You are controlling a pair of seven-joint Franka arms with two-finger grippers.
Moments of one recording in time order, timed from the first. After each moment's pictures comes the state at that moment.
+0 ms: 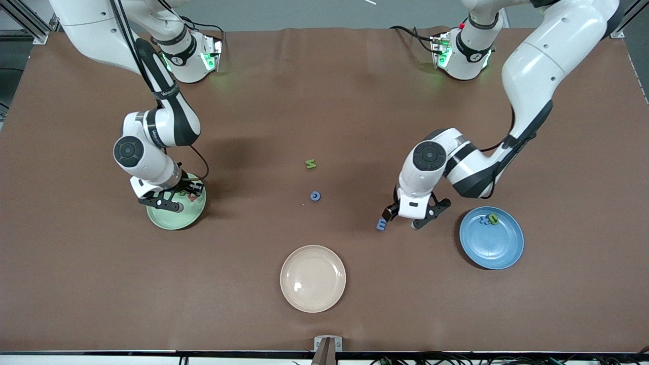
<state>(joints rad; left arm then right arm) 0.17 0.78 -0.76 -1.76 0.78 2.30 -1.63 0.23 0.36 -0.07 -2.23 0.06 2.54 0.33</state>
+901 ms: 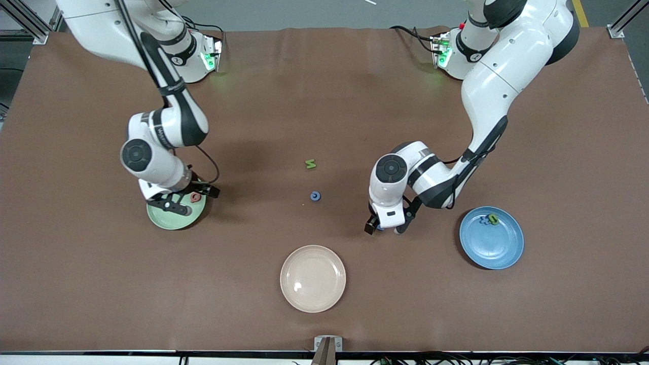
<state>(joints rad) -0.09 0.88 -0.56 -1.57 0.70 2.30 -1.96 0.33 0.35 -0.03 -2.11 0.10 2.41 0.57</state>
